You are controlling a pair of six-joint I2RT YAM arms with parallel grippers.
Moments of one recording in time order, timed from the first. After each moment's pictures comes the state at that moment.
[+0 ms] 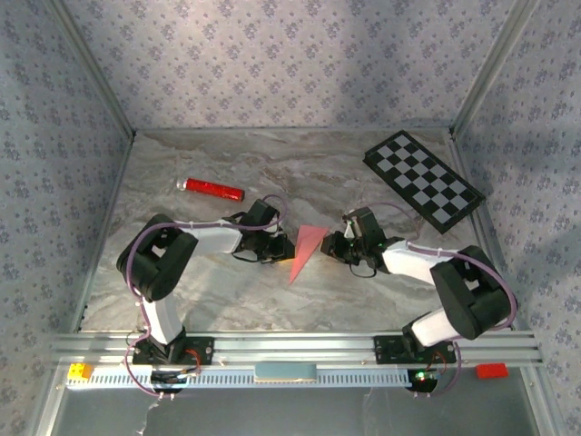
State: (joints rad) left arm -0.69 1.80 0.91 -0.16 0.49 -0.75; right arm 0.50 1.46 0.56 0.05 -0.34 0.82
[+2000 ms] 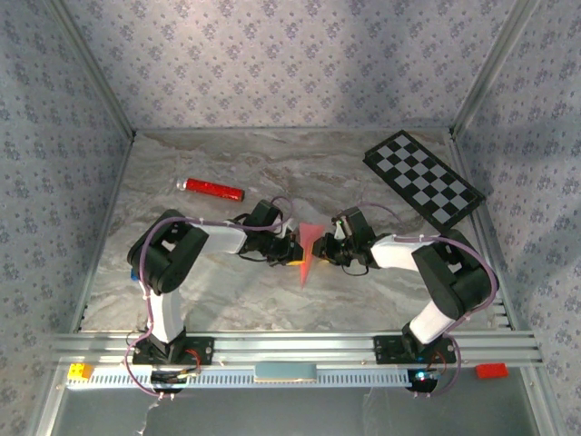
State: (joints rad) left arm -0.69 1.87 0.91 0.00 0.72 -0.81; right arm 0.54 1.60 0.62 0.09 -0.42 0.84
